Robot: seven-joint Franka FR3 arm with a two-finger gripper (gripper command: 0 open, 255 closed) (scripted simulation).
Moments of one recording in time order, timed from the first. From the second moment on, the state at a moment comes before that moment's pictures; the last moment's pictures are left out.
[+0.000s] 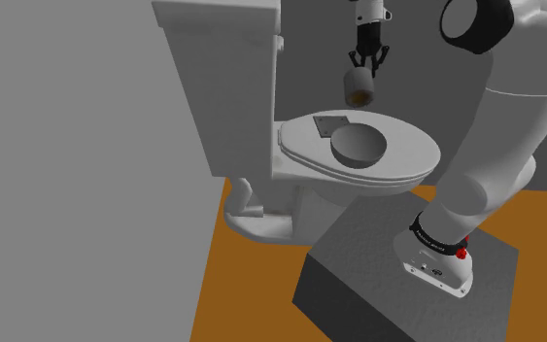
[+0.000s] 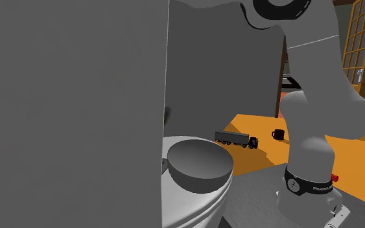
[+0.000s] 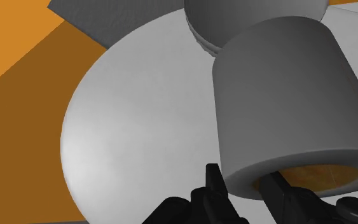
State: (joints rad) arm -0.30 0.27 -0.29 -1.48 -0.02 1.33 0.41
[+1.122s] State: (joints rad) arm -0.21 -0.20 -0.22 -2.08 -0.07 1.45 0.59
